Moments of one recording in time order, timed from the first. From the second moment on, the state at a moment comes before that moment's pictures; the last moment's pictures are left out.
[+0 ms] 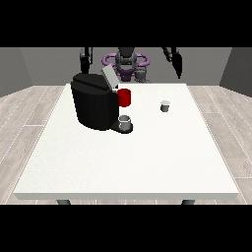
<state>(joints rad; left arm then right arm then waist) 0.00 0.14 0.03 -1.54 -0.04 -0.02 0.01 0.01 -0.08 0.02 -1.53 -0.01 0.01 -0.01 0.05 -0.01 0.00</state>
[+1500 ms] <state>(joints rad) -0.27 0.34 0.18 -1.25 -0.05 -0.18 -0.09 -0.08 -0.02 -0.02 -1.55 -0.03 -0.11 -0.09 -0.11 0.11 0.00</state>
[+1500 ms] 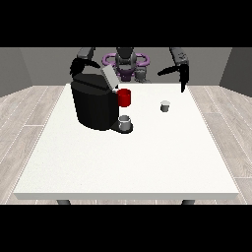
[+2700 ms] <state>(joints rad) -0.48 0.38 0.12 -0.80 -0.29 -0.12 -0.13 -0.18 -0.02 -0.02 -1.42 0.04 -0.17 -0.04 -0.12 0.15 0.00</state>
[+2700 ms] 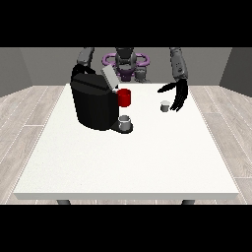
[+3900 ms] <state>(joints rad) -0.58 0.40 0.06 -0.58 -0.56 0.15 -0.27 -0.21 -0.03 -0.01 -1.42 -0.01 -0.16 -0.04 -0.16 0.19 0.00</state>
